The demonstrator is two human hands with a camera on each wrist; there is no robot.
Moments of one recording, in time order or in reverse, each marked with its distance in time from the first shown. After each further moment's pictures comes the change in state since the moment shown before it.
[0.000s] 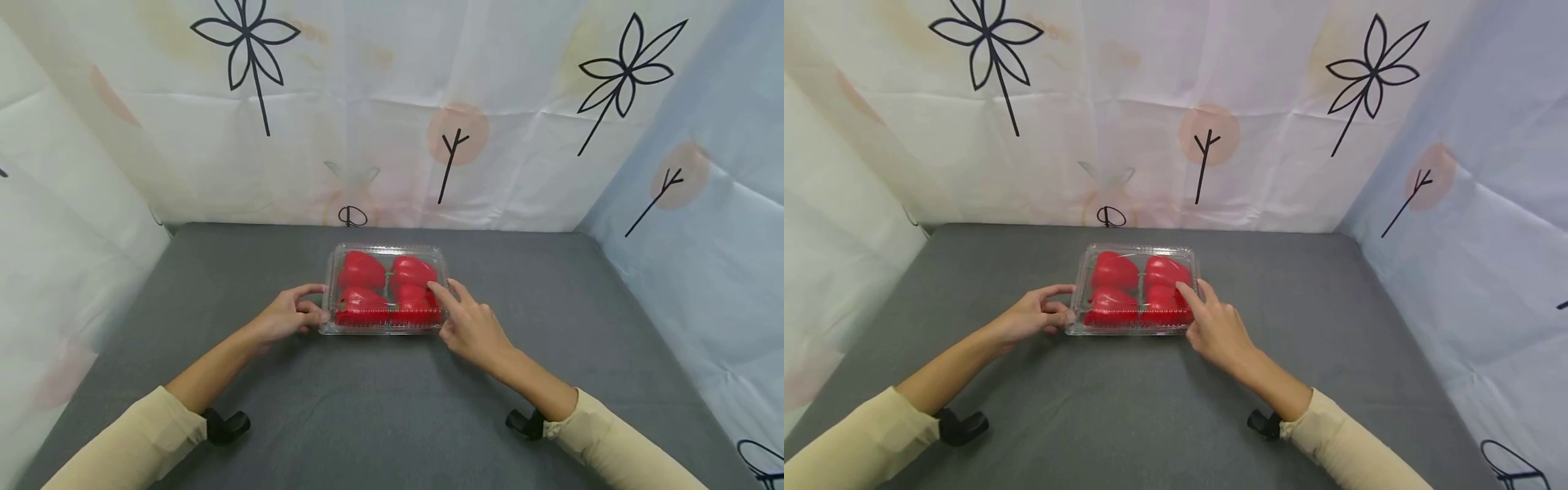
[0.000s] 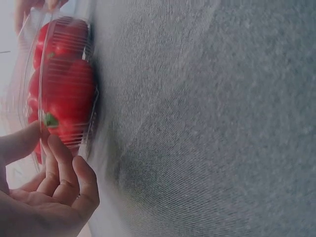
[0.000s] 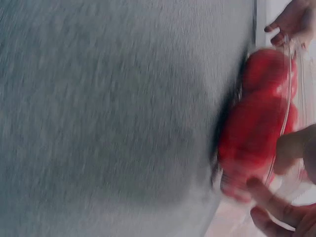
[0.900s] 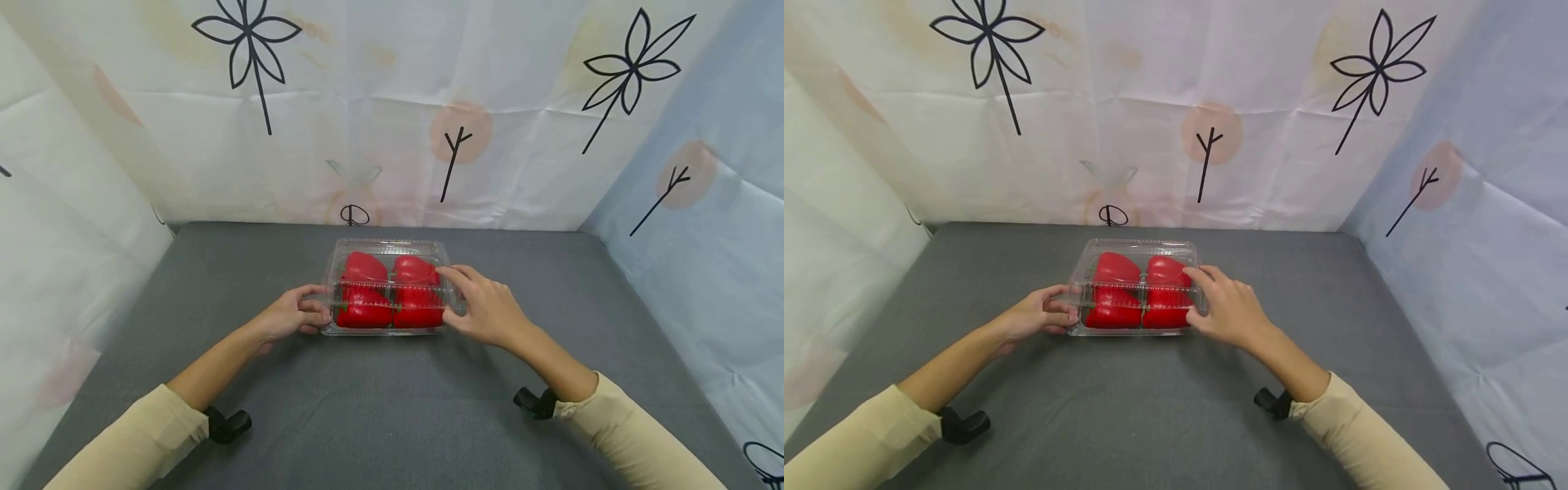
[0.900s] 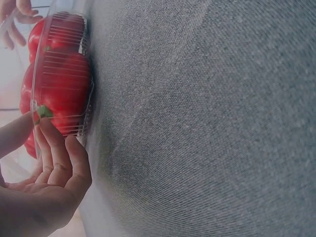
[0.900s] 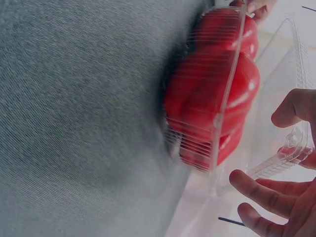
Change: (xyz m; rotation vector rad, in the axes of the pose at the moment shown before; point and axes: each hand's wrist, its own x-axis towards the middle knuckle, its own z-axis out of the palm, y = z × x) left_hand 0.003 -0.001 0.000 -0.109 -0.055 -0.015; right_hand 0.021 0.010 -0.032 -0.011 -0.048 -0.035
